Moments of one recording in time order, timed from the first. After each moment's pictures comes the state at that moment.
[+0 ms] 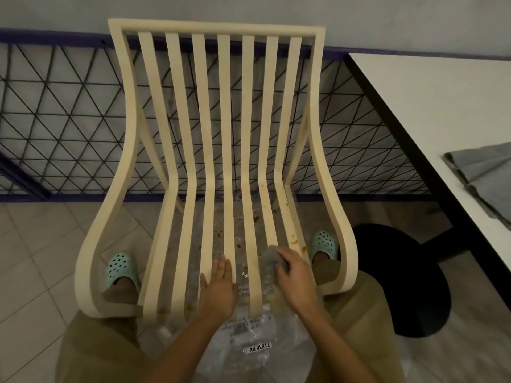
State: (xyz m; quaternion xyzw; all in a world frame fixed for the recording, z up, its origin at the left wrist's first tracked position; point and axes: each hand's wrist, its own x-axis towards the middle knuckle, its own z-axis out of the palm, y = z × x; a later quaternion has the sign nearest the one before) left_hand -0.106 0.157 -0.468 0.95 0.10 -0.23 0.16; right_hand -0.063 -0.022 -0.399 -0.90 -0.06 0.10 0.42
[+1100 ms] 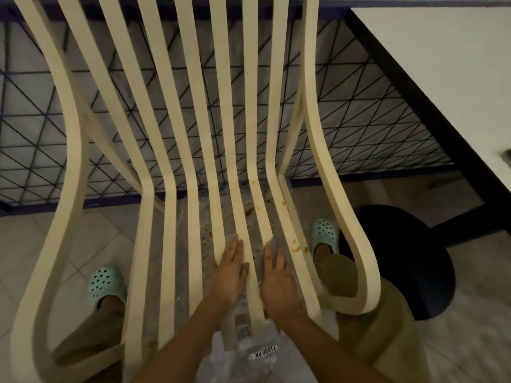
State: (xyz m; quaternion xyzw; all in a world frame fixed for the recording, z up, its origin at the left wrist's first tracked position) left_hand -0.014 0.157 -0.493 0.96 0.02 -0.15 0.25; right_hand -0.015 0.020 -0.488 -0.98 -0.06 0.16 0.09
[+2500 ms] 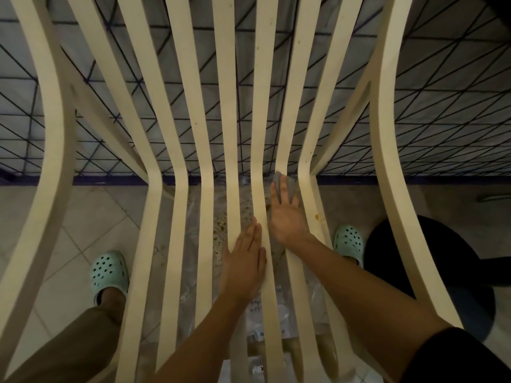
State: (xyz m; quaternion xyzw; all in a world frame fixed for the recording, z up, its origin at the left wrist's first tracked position) left_hand 0.057 0.171 -0.513 0.97 0.05 -0.13 0.19; right_hand 0.187 0.071 -0.521 -0.97 -0.18 0.17 0.05
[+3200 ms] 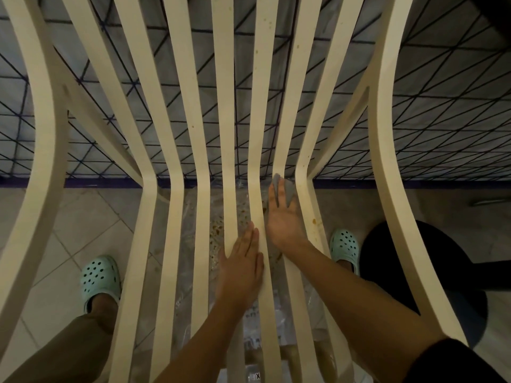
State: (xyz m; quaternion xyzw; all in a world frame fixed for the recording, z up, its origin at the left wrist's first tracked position) left_hand 0.058 0.169 -0.517 0.97 0.04 -0.12 0.19; right_hand 0.190 0.073 -0.534 -0.98 -0.15 0.13 0.05
